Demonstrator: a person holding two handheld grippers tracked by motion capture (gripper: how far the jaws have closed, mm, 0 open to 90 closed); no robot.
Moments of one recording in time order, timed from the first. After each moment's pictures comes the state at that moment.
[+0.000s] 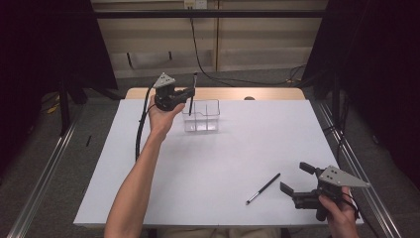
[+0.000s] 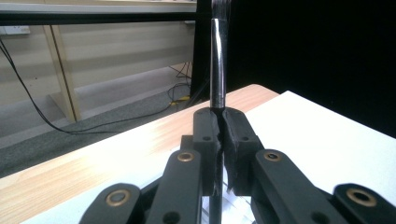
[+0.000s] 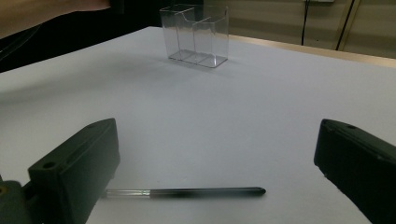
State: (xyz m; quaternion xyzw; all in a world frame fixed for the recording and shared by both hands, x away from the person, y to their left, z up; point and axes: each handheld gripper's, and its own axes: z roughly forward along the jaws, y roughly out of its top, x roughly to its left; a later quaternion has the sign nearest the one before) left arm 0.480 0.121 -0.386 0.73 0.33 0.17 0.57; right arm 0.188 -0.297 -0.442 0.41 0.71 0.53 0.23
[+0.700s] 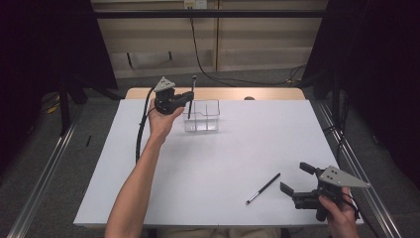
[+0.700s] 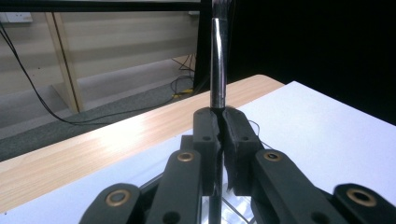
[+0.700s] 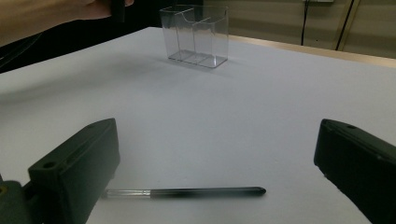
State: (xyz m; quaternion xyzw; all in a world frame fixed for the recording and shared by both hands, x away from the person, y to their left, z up) left arm 0.481 0.124 -0.401 0.74 0.34 0.16 0.56; right arm 0.187 -0.297 -0.442 0.40 0.71 0.53 0.23
